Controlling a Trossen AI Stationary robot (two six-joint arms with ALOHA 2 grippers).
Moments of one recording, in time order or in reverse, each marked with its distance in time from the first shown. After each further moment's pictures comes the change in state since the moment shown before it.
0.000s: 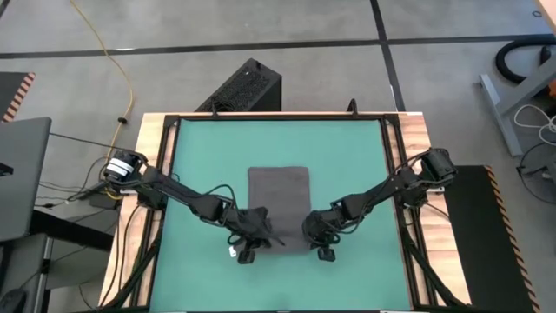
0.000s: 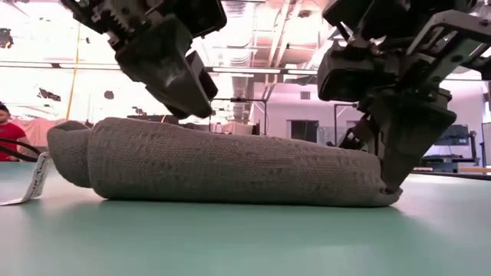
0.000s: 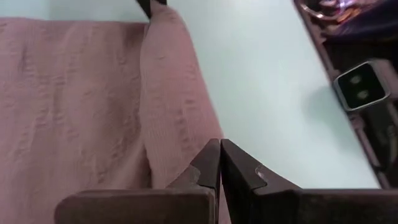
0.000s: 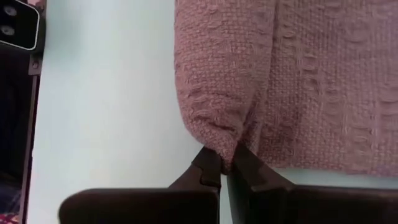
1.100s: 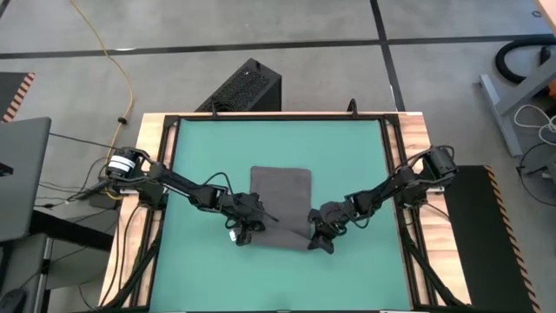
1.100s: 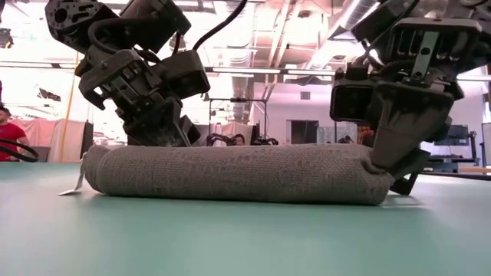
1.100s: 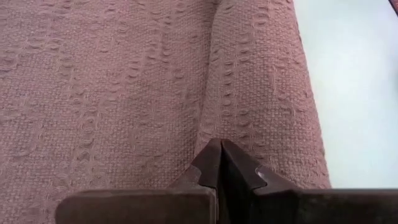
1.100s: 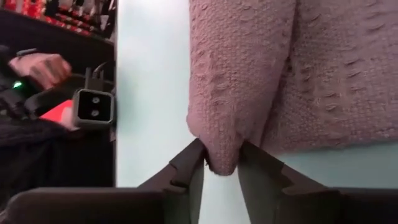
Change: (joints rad) left arm 0.146 0.000 -0.247 0.234 0.020 0.038; right arm -0.065 -0.006 -0.284 0.593 -0.090 0.399
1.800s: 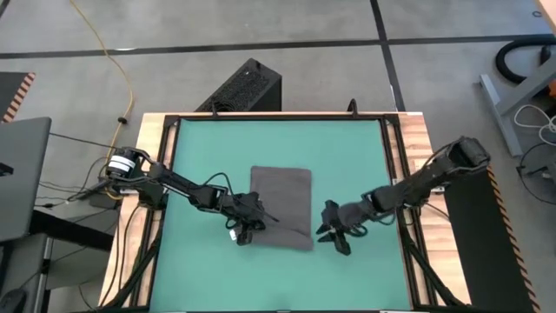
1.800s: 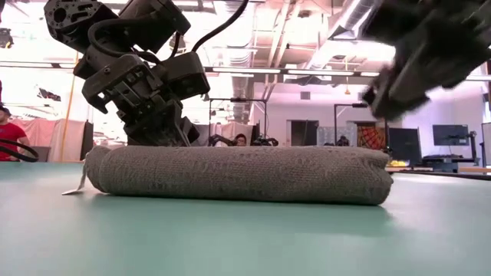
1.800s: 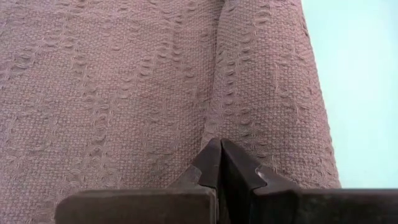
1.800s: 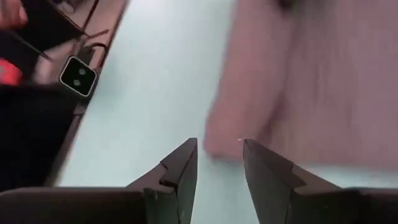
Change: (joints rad) left arm -0.001 0.000 0.000 -0.009 -0.041 0.000; right arm 0.147 -0.367 0.021 -0.385 0.340 -0.402
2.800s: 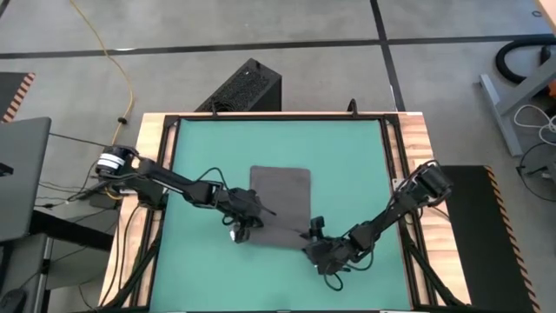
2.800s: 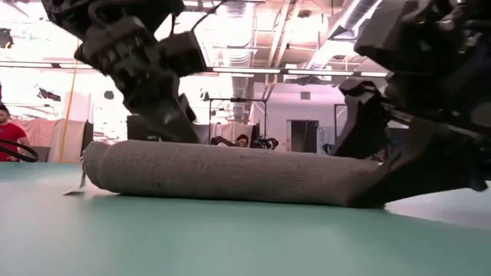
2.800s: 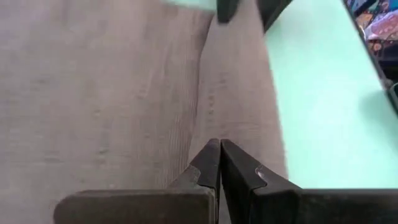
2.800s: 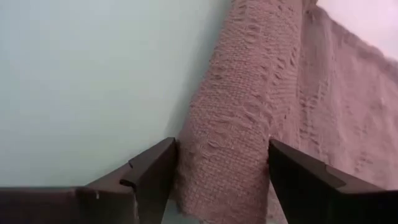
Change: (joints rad) left arm 0.019 -0.118 -0.001 -0.065 0.056 -0.052; right arm 0.197 0.515 0.289 -0.069 0.606 -0.353
